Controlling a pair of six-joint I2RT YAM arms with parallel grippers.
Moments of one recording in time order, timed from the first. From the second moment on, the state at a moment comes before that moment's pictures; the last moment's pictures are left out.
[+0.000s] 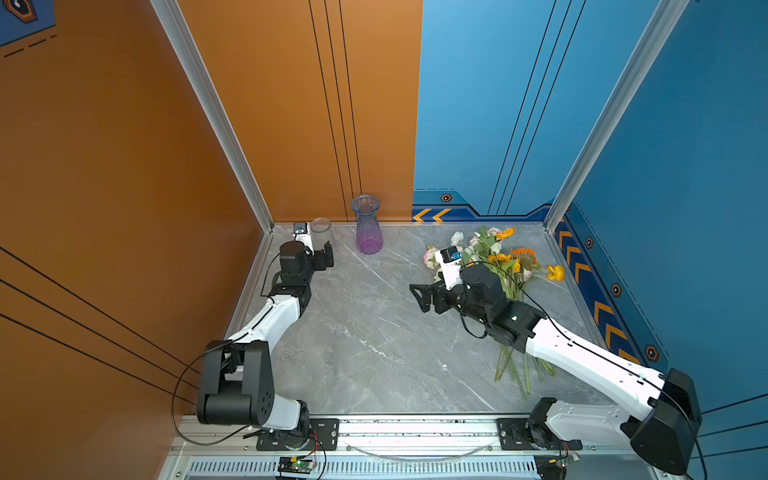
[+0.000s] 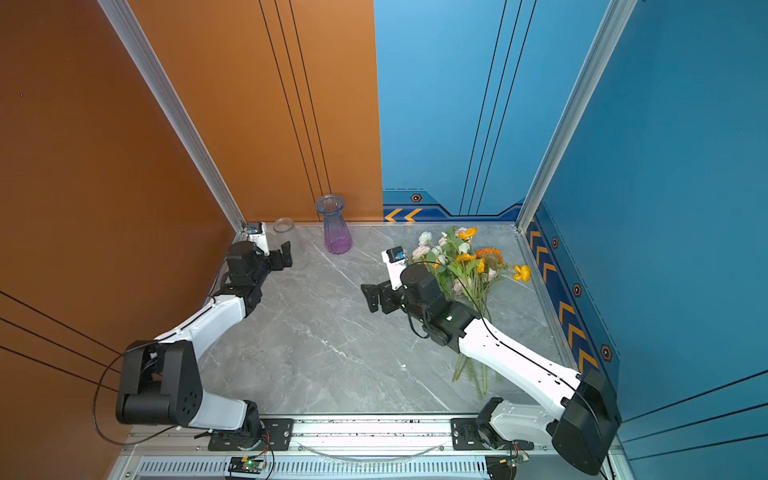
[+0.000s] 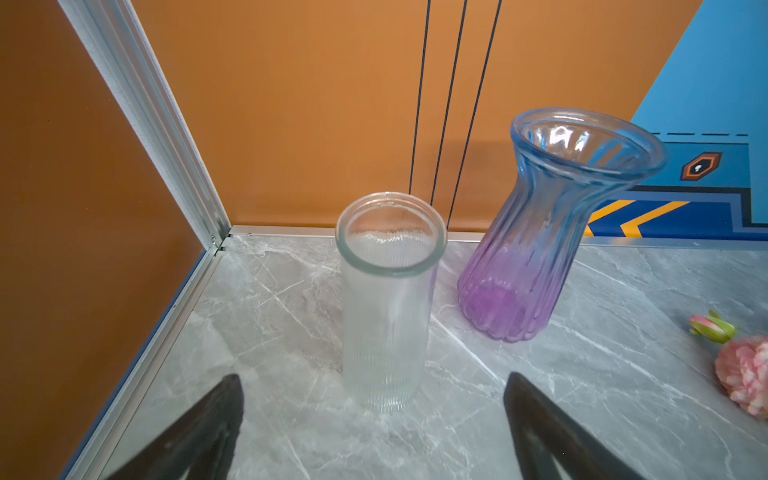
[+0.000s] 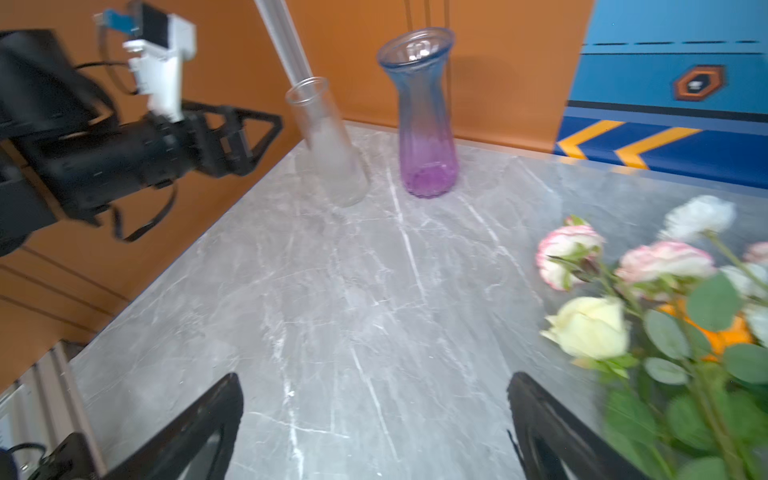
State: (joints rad) left arm 0.01 1.50 0.91 0.31 -0.02 -0.05; right arm 0.83 1.26 1.02 -0.15 0.05 0.29
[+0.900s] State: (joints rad) left arm 0.05 1.86 1.18 0.38 0.18 -0.10; right arm 1.00 1.43 1.20 -0.11 0.06 0.33
